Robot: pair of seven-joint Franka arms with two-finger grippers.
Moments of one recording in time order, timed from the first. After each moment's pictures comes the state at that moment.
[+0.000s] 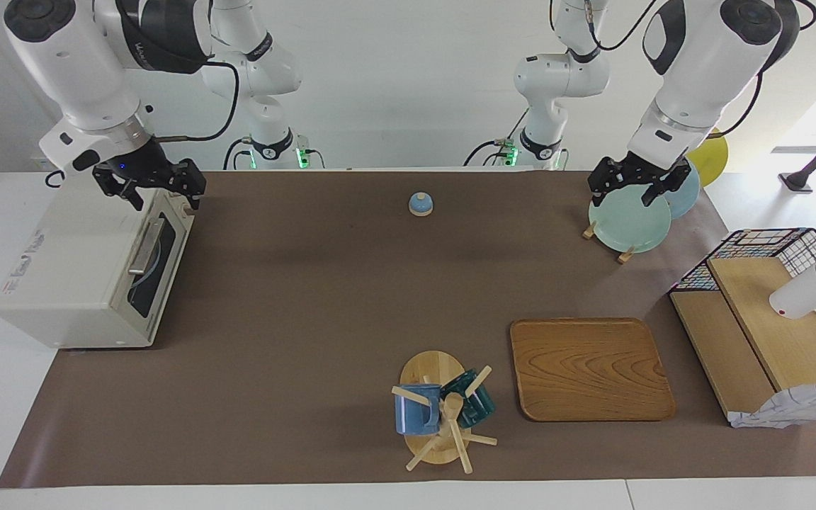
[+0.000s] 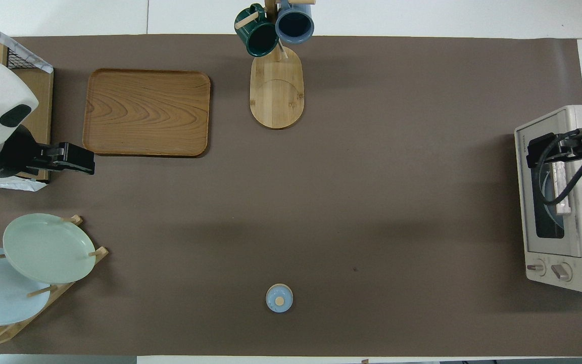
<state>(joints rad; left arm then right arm) -0.08 -0.04 -0.08 -1.70 -0.02 1.61 -0.09 0.03 0.01 -0.06 -1.62 -0.05 1.56 -0.06</state>
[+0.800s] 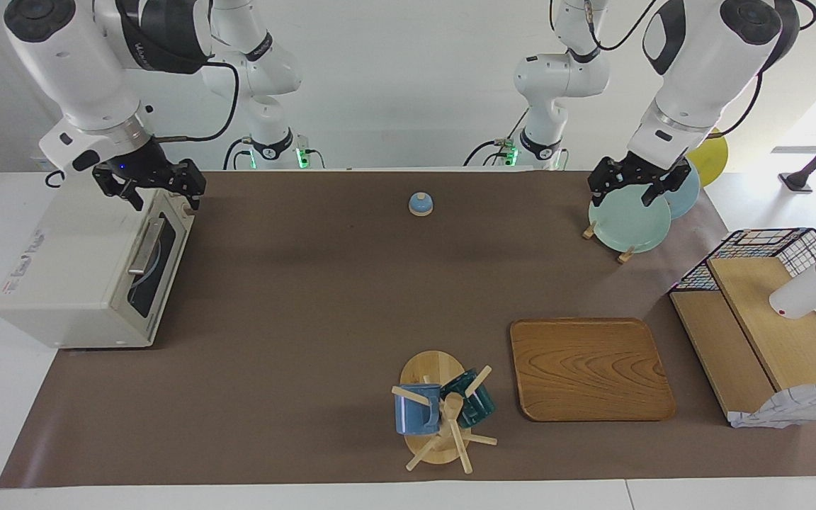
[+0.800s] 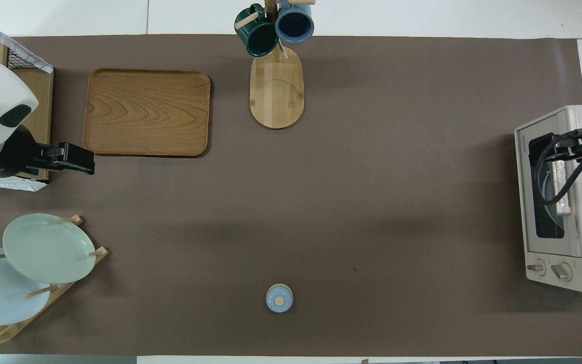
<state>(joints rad) -0.08 -0.04 -0.08 -1.70 -0.02 1.61 -0.09 0.03 0.01 -0.07 -1.66 -0.05 1.62 -0.11</state>
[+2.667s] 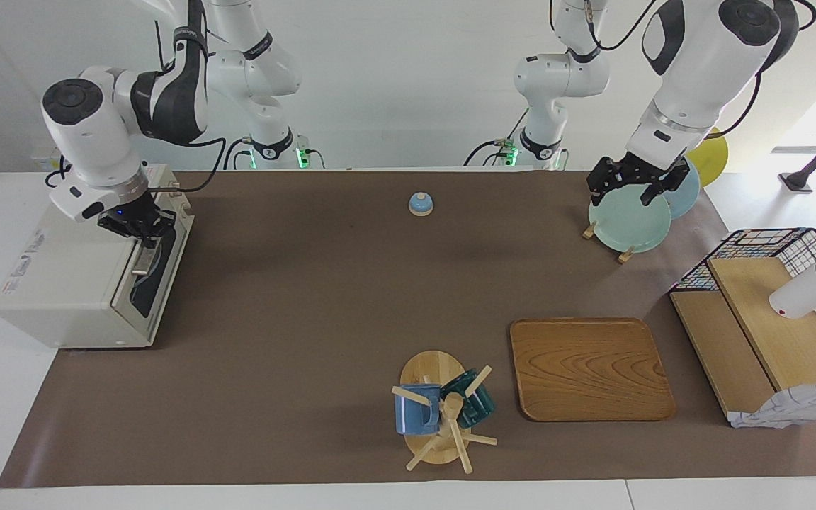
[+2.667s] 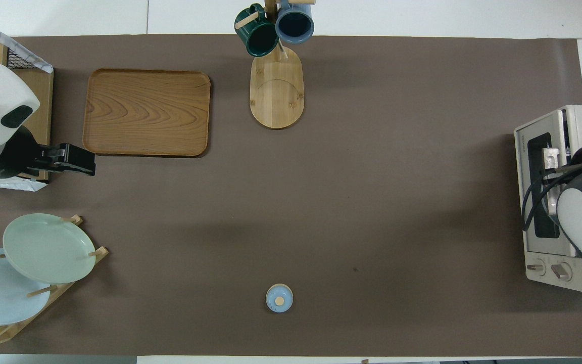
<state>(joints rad) -0.09 -0.04 -0.08 -1.70 -0.02 1.61 -0.09 -0.04 -0.05 -0.07 -2.04 -0.20 1.96 -0.15</state>
